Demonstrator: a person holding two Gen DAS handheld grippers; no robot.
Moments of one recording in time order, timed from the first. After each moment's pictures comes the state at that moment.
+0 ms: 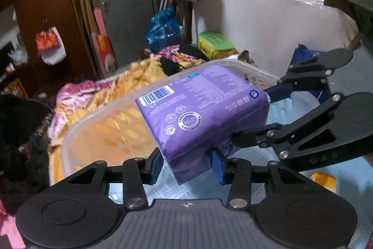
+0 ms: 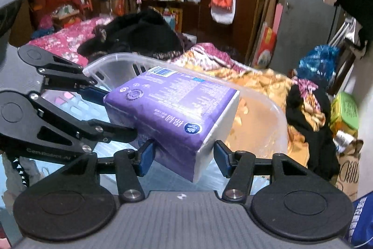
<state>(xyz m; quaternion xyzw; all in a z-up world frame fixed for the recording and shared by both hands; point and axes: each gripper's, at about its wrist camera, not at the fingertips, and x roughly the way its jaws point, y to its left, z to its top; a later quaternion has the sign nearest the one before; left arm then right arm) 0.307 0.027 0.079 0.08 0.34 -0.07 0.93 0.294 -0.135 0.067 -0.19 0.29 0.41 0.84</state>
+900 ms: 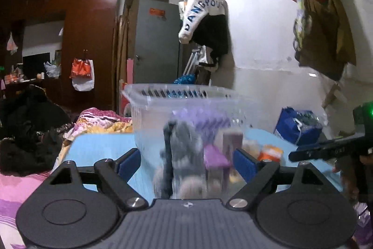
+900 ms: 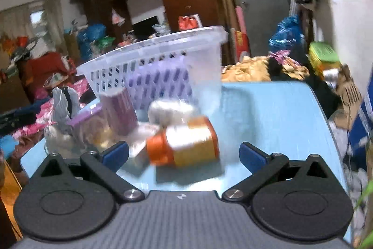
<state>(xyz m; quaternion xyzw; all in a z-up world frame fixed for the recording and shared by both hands) 0.049 0.041 0.012 -0.02 0.14 -0.03 0.99 0.170 -0.301 -0.009 0.03 0.25 0.38 0.89</state>
